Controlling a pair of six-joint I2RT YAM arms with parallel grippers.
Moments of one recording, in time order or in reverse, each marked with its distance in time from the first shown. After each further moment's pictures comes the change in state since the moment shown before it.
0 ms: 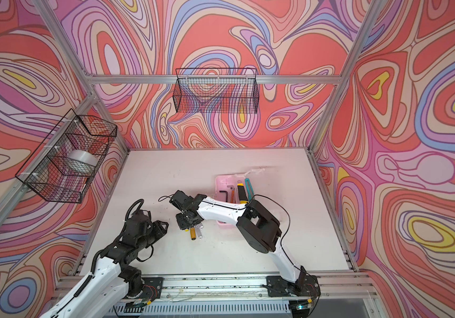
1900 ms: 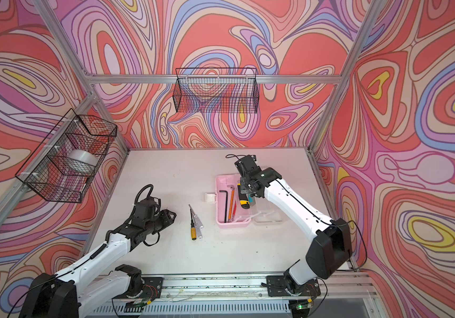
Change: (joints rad) left arm 0.001 0.369 0.150 0.187 0.084 0.104; right arm -0.488 -0.652 -0.313 -0.271 0.444 -0.123
